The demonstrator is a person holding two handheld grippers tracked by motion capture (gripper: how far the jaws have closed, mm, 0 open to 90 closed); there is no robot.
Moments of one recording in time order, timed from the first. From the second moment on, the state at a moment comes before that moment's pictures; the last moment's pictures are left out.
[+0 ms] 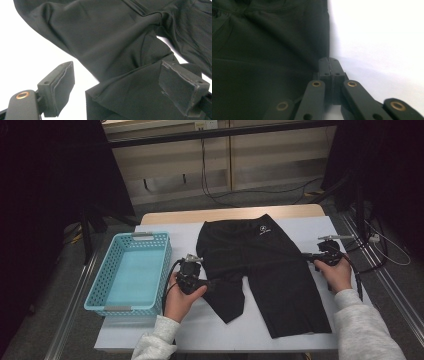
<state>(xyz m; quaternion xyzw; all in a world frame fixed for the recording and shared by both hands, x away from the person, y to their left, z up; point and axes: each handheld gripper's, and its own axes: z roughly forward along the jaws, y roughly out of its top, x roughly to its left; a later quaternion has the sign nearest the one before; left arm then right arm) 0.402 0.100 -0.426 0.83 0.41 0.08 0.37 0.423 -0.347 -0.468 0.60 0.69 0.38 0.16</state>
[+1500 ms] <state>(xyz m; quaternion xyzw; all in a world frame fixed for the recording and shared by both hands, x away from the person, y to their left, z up) 0.396 0.087 -0.421 0.83 0.39 0.08 0.38 0.321 -0.353 -0.460 0.60 0.70 0.36 0.15</state>
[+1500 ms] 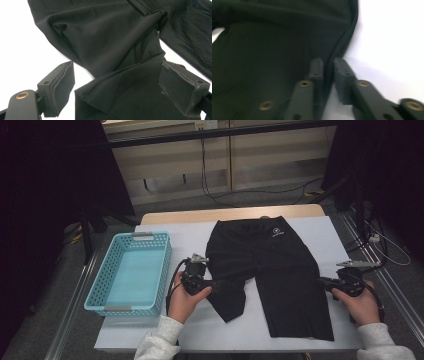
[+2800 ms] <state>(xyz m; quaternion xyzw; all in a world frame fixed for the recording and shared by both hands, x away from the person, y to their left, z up) 0.394 0.087 -0.421 0.83 0.39 0.08 0.38 0.316 -0.218 -0.459 0.45 0.80 0.37 0.14</state>
